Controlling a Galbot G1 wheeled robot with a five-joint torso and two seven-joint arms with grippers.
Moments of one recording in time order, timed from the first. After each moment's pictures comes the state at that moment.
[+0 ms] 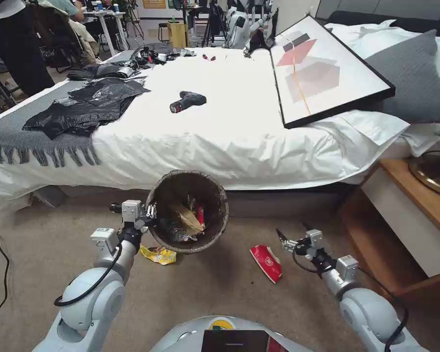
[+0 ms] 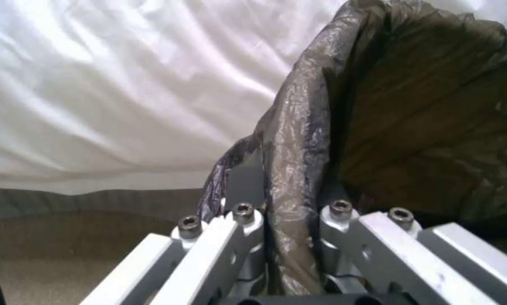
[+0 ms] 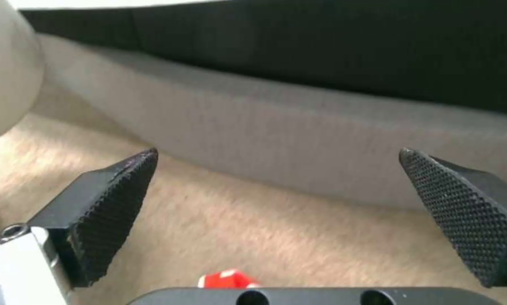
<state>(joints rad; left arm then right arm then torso) 1.58 -1.23 -0.56 -2.38 -0.44 0.44 -0.15 -1.66 1.03 0.60 1.97 0.46 -0.11 -0.14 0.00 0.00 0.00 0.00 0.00</state>
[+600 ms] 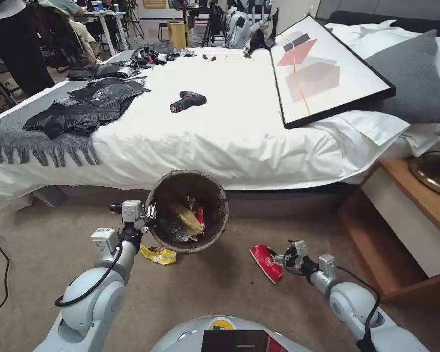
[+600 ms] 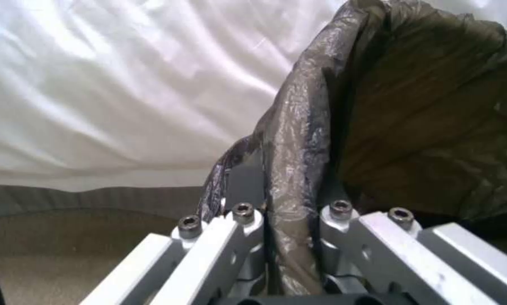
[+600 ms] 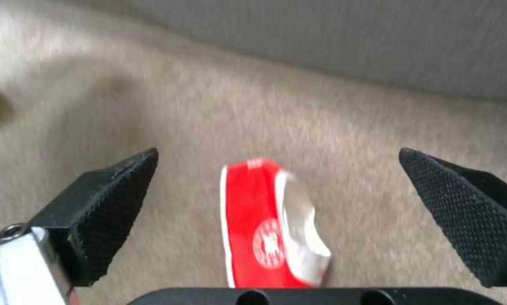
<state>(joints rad) 1.58 -1.24 -0.55 -2.38 -0.44 0.44 -0.16 -1.54 0.91 0.44 1.76 0.52 -0.21 -0.19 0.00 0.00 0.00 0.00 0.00</state>
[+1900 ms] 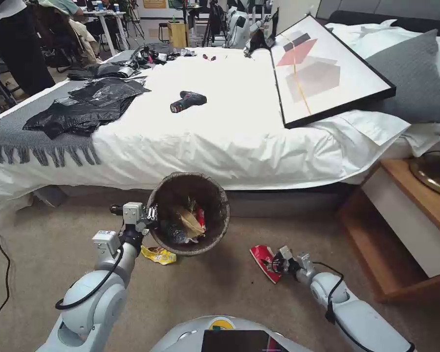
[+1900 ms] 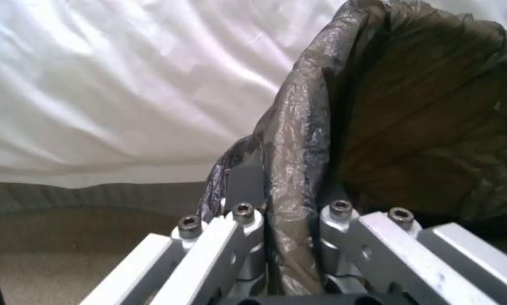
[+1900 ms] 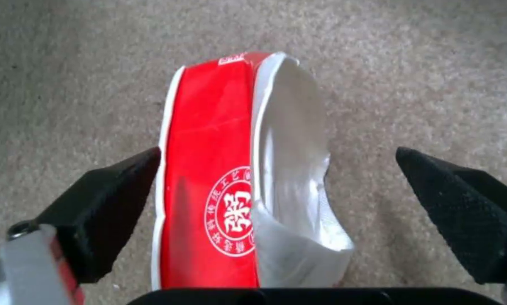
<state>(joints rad) 1.59 -1.24 -0.55 -2.38 -0.43 0.44 -0.16 -1.24 0.99 0.22 1.34 0.35 -0.18 -0.30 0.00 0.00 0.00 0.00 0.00</state>
